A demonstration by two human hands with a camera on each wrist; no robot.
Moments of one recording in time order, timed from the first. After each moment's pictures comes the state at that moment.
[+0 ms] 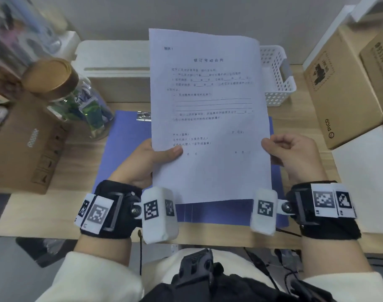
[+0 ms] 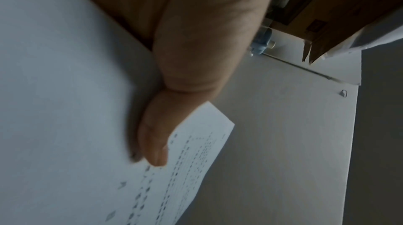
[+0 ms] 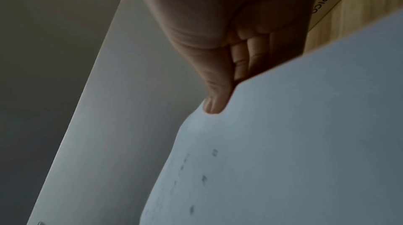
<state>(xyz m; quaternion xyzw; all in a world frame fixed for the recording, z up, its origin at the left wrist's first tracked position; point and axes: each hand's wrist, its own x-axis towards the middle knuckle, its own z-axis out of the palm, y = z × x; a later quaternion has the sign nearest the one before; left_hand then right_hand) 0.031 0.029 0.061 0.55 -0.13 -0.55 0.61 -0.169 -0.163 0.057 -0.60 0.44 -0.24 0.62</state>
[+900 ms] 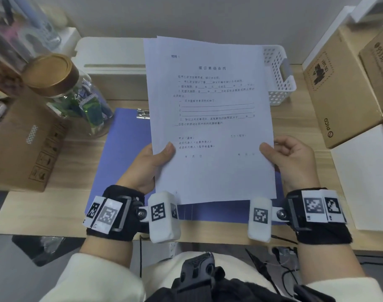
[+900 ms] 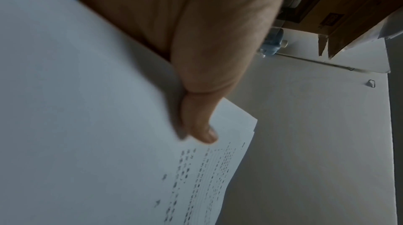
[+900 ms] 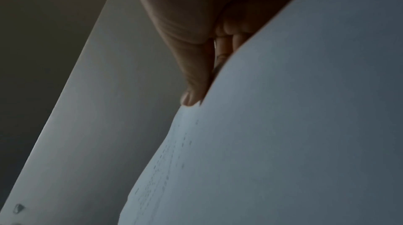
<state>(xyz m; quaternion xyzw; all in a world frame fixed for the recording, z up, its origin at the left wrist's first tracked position) 0.023 0.036 0.034 0.56 -0.13 -0.50 0.65 -0.174 -0.150 0.039 -0.59 0.44 -0.29 0.61</state>
